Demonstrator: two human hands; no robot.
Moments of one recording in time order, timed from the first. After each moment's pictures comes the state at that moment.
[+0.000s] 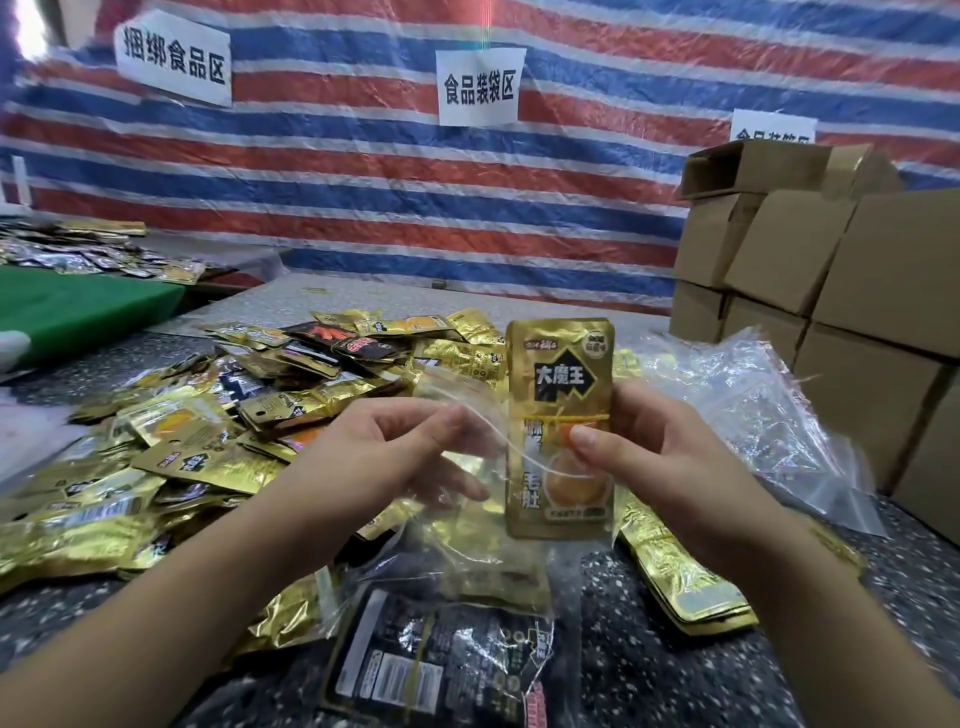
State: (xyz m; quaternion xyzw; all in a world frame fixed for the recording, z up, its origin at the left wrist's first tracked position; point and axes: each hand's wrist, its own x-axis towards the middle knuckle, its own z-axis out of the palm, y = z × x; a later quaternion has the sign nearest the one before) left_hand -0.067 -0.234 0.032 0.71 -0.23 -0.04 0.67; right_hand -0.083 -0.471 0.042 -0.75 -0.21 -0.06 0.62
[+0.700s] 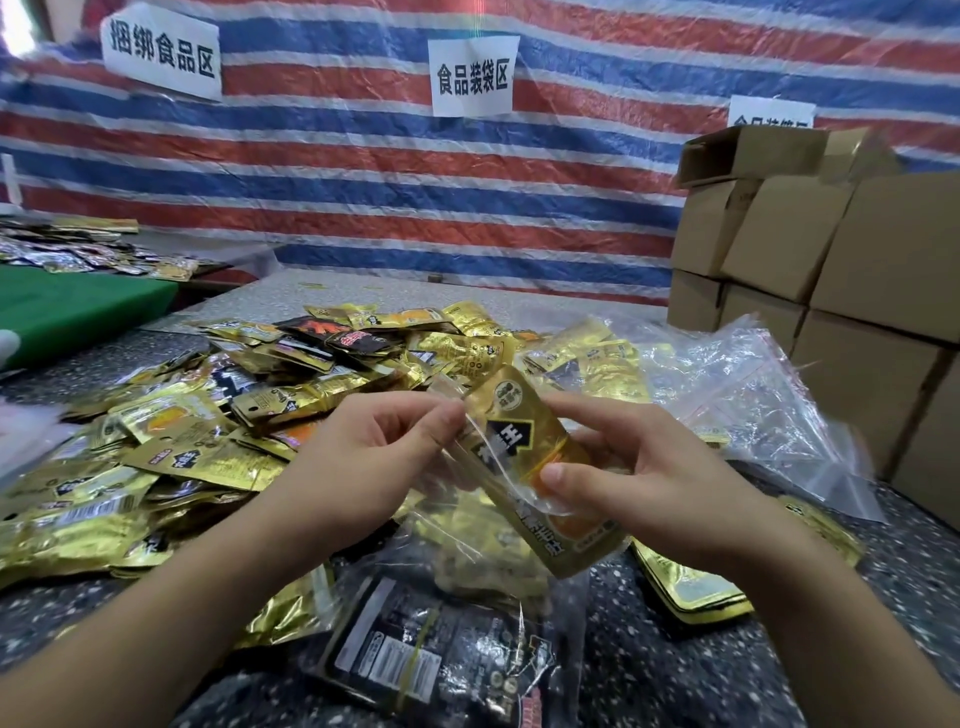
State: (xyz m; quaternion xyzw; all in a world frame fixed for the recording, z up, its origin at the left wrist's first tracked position) left_hand -0.063 -0.241 0.024 0.73 -0.27 0.06 0.63; right_hand -0.095 -0.464 0.048 -0.84 -0.23 -0.04 0.49
